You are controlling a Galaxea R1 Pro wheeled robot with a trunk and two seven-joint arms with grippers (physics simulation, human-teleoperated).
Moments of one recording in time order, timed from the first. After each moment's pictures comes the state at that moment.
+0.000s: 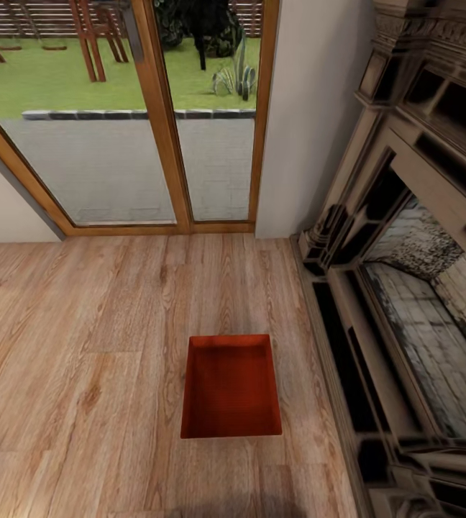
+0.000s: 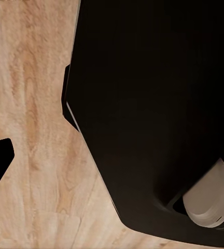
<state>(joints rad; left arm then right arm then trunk) -0.19 0.01 -0.06 -0.01 0.33 -0.05 -0.02 -0.11 -0.02 0.20 0.03 0.03 -0.10 0.05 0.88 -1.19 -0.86</state>
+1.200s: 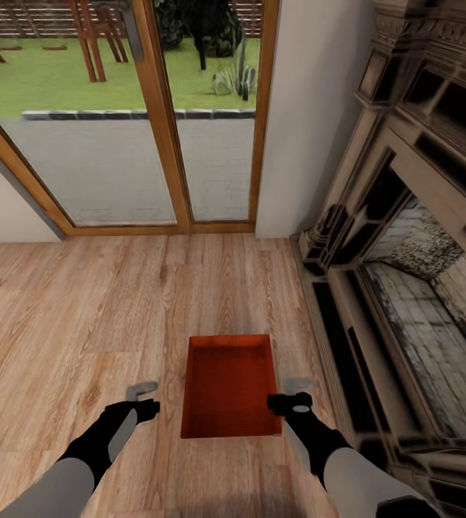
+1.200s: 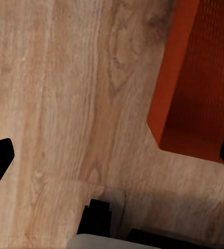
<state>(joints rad) -0.63 0.04 -0.06 -0.53 0.31 0.39 0.20 -0.71 0.14 0.13 -0.31 -0.01 0.08 -0.23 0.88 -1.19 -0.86</state>
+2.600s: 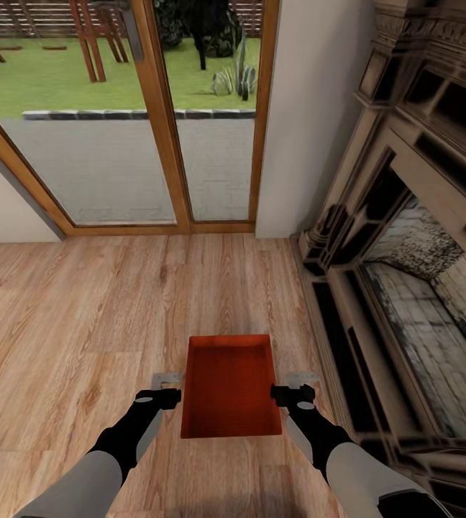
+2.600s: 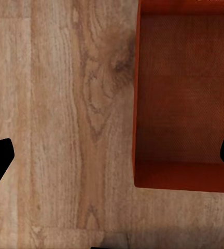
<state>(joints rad) -0.66 -0.07 -0.07 -0.49 0.08 0.23 0.20 -0.73 0.13 0.11 -0.29 -0.05 -0.01 -0.23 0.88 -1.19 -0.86</state>
